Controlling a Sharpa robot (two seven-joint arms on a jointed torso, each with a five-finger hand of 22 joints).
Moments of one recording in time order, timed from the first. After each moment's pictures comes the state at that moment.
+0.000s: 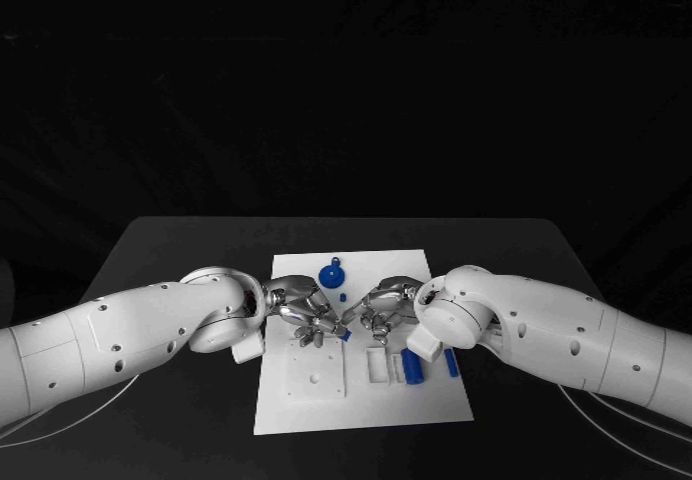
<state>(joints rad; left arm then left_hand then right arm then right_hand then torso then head) 1.24 -0.68 -0.19 1.36 -0.78 0.16 0.02 1.21 0.11 0.15 -0.04 0.55 1.18 0.09 0.06 0.31 1.42 -0.03 0.39 0.31 1.11 -0.09 1.38 0.47 0.03 1.12 -0.11 0.52 1.31 1.02 -0.64 0.10 1.42 -0.54 -0.09 -0.43 1.04 0.07 0.52 -0.20 0.05 1.20 0.05 0.06 0.07 1.18 -0.03 0.86 0.79 1.40 -0.09 0.88 1.06 0.08 1.47 -0.10 0.37 1.31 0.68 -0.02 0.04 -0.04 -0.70</state>
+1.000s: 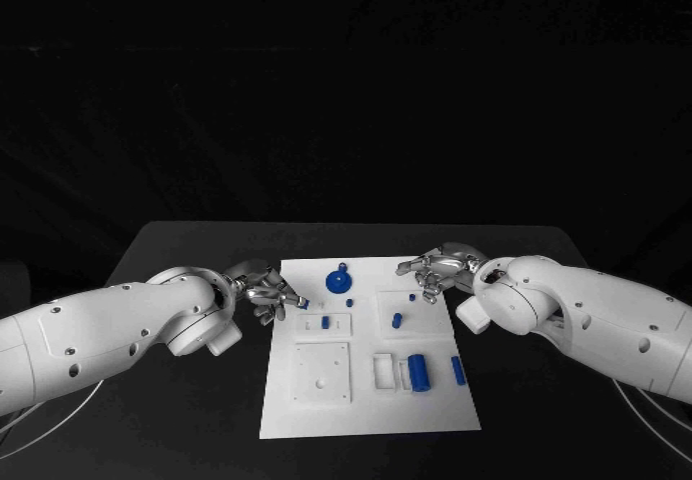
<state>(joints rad) 1.27 -0.83 -0.19 1.44 -0.76 -0.19 -0.19 1.15 0.05 0.16 -0.10 0.74 1.22 0.06 0.06 0.32 1.47 -0.07 0.46 0.31 1.29 -0.12 1.35 0.61 0.03 1.22 -0.15 0.59 1.31 1.03 -0.78 0.17 1.38 -0.57 -0.19 -0.20 1.06 0.05 0.41 -0.19 0.13 1.21 0.05 0.06 0.07 1.18 -0.04 0.85 0.80 1.41 -0.09 0.87 1.06 0.08 1.47 -0.10 0.35 1.31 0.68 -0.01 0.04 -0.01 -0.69</state>
